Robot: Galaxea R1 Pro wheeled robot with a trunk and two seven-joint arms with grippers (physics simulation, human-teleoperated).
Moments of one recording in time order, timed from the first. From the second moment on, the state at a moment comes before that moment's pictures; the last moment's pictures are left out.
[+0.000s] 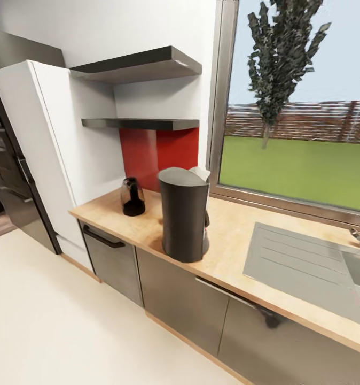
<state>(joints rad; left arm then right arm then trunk) -0.25 0.18 -0.09 -0.04 0.78 -0.09 -0.63 -0.14 -0.05 0.32 -0.03 -0.23 0.02 -0.01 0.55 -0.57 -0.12</state>
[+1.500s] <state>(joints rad) -0.29 -0.08 -0.11 -0.84 0.35 0.37 -0.47 -0.14 -0.06 0.31 -0.03 -0.23 0.02 -0.01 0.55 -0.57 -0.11</state>
